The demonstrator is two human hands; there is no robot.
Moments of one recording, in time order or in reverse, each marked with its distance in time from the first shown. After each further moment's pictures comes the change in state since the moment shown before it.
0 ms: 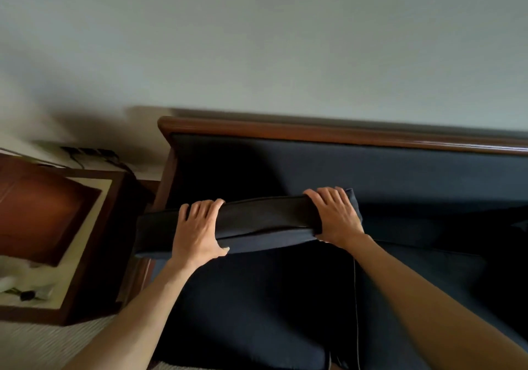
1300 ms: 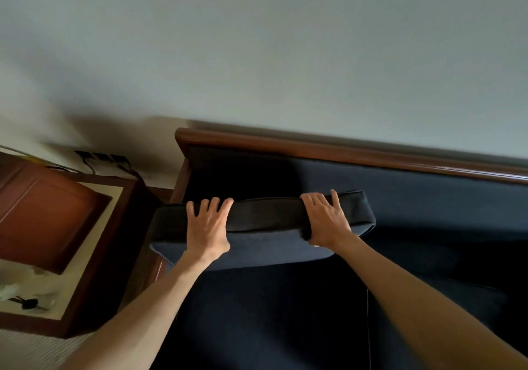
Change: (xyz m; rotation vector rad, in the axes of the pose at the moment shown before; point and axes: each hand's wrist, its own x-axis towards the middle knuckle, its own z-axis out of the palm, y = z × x) left_hand 0.041 -0.010 -0.017 0.035 -0.065 -0.137; right_hand 0.064 -0.043 -0.018 -0.038 -0.133 0.003
